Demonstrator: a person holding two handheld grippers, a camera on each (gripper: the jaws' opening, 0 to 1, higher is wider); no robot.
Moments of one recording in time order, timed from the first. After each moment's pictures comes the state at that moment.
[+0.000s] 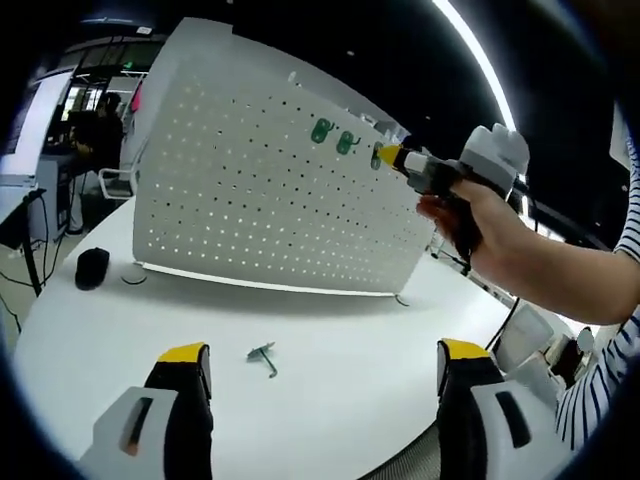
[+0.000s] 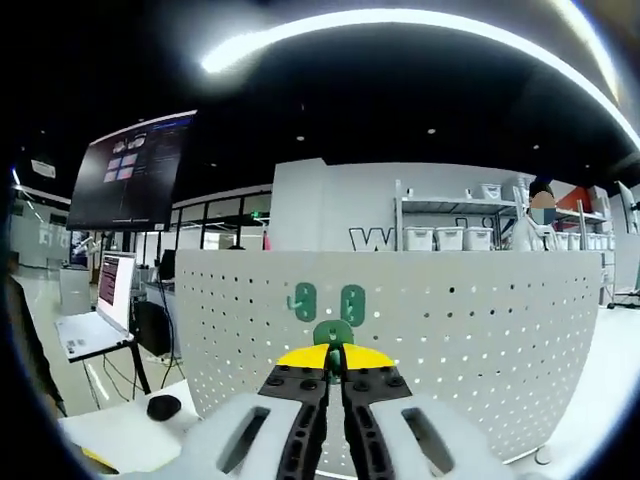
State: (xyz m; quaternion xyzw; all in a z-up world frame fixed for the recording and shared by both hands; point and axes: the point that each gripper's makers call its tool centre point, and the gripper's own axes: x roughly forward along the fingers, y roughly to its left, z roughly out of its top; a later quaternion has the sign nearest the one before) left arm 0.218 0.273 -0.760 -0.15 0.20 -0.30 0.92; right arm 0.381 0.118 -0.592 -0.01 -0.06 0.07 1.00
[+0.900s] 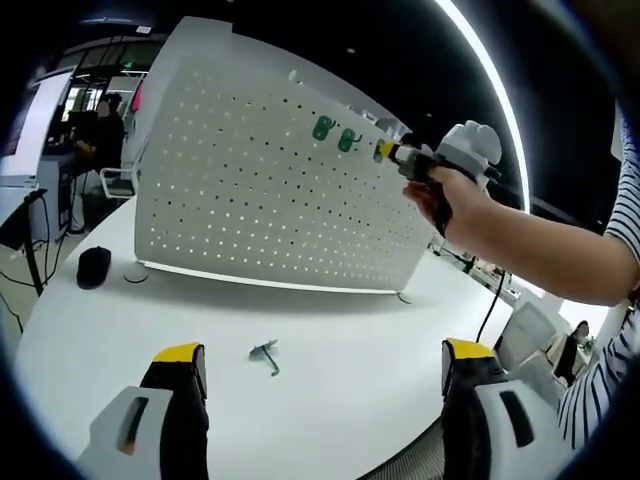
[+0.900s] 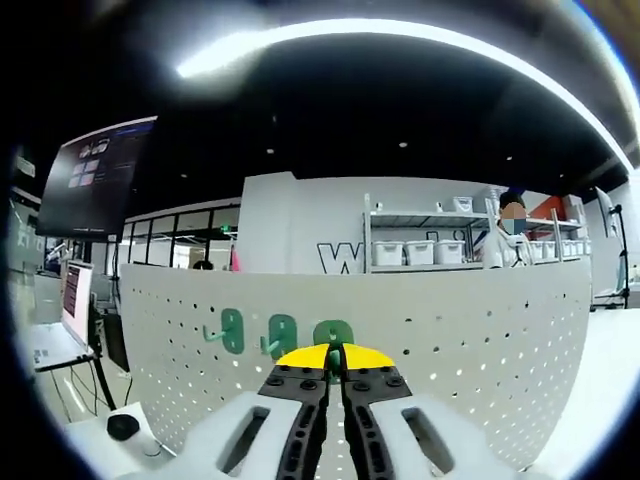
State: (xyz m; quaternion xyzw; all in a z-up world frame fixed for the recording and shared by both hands) left arm 0.218 0.274 -0.762 -0.15 0.21 -0.30 0.92; right arm 0.424 0.072 -0.571 0.00 -0.09 0.00 1.00
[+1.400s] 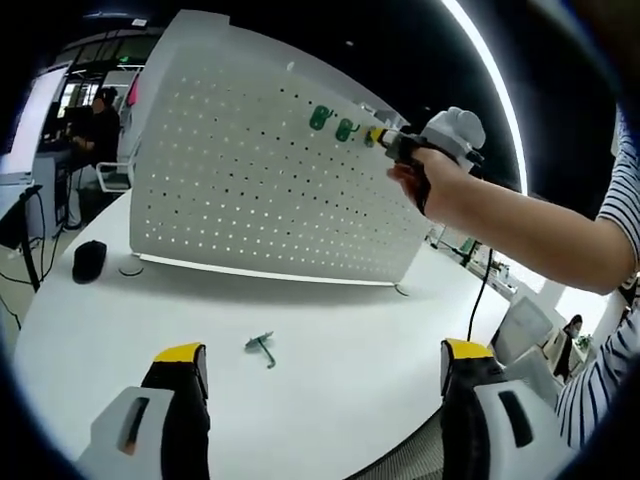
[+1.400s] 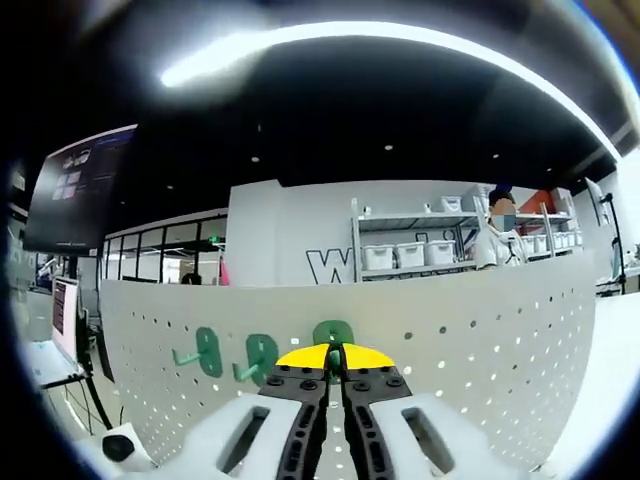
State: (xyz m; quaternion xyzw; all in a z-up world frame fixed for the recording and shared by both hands) left arm 0.215 0.270 -0.768 -0.14 0.23 -0.31 0.91; right arm 0.447 0.062 -0.566 0.02 -0.10 -0.02 0.99
